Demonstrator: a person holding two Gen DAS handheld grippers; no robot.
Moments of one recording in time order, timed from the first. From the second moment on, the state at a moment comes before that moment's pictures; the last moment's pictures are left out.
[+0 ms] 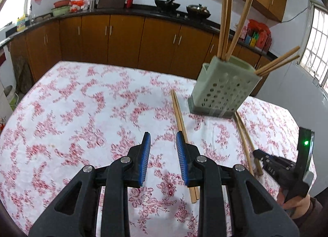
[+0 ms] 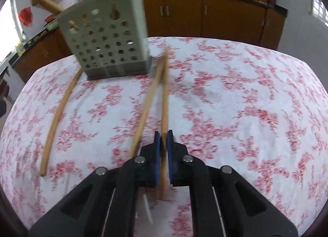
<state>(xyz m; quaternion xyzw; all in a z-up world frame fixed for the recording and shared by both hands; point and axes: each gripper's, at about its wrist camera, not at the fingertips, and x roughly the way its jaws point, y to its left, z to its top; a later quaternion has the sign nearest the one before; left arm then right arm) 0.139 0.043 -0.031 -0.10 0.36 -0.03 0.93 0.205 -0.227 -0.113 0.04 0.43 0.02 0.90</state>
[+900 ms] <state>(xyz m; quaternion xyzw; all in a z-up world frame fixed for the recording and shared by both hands) 0.172 -0.003 -0.088 -0.05 0.44 -0.05 0.89 0.206 -0.277 -0.115 0.06 0.42 -0.04 0.91</state>
